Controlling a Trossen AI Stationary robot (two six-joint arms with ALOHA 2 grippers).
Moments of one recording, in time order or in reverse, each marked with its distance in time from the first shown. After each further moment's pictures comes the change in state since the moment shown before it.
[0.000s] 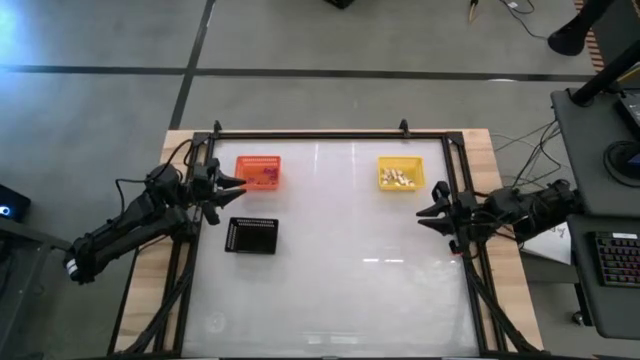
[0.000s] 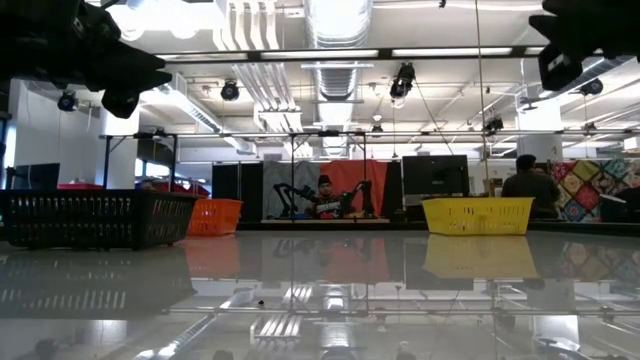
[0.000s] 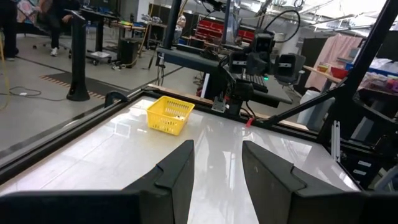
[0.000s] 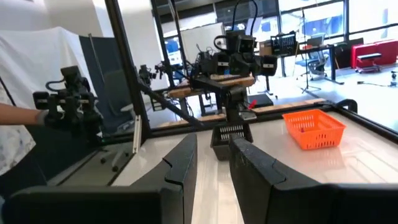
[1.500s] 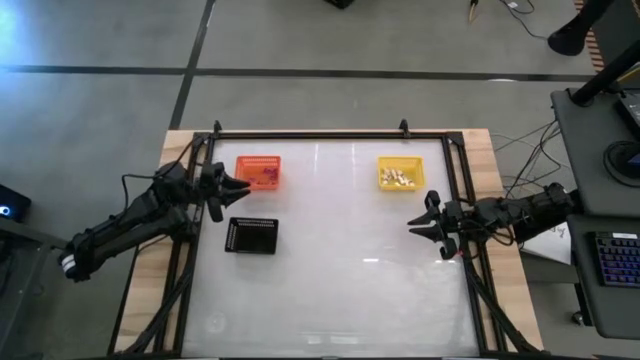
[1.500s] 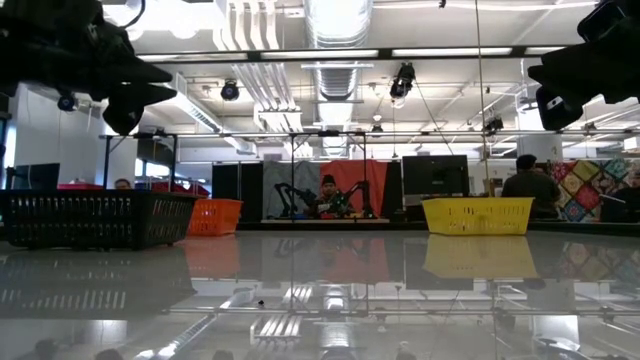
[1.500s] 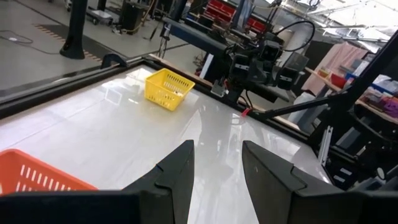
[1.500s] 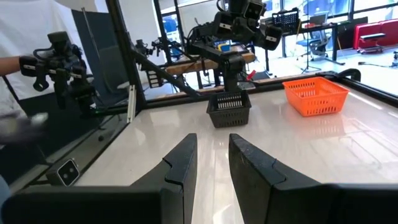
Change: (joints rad) left arm 0.000 0.089 0.000 -0.007 0.001 -0.146; right arm 0.000 -0.063 -0.161 0.003 -0.011 0.007
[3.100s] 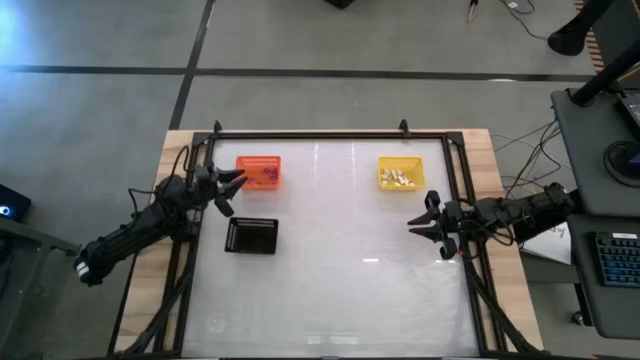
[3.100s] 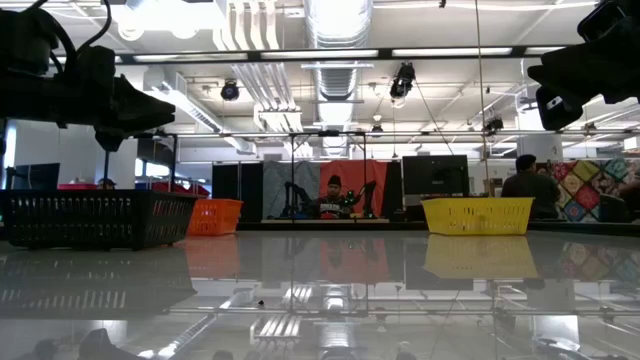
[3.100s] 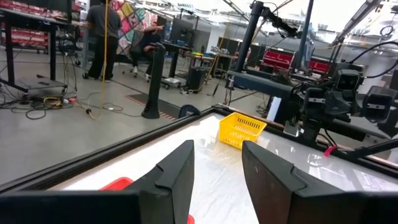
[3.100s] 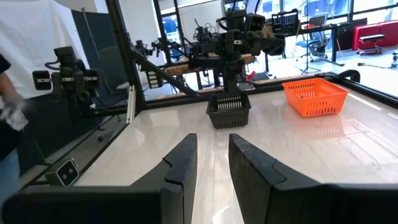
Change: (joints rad) left arm -0.013 -0.246 -0.234 0.158 -0.338 0.131; right arm 0.000 0.001 -0.001 -0.001 0.003 -0.002
